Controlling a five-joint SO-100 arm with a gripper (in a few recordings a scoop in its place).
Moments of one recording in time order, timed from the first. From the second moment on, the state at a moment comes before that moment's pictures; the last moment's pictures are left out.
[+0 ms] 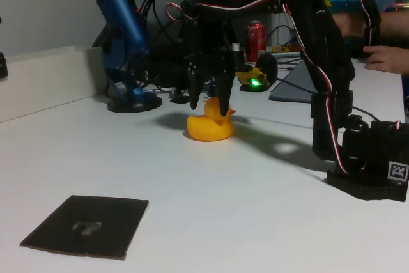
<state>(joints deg) 16.4 64.6 66.9 91.5 -4.4</state>
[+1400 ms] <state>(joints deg) 10.4 64.6 66.9 92.0 -4.4</state>
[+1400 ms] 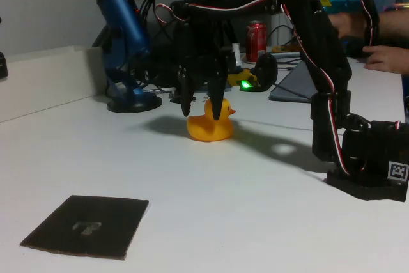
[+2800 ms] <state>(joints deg) 13.3 64.6 66.9 91.9 -4.4</state>
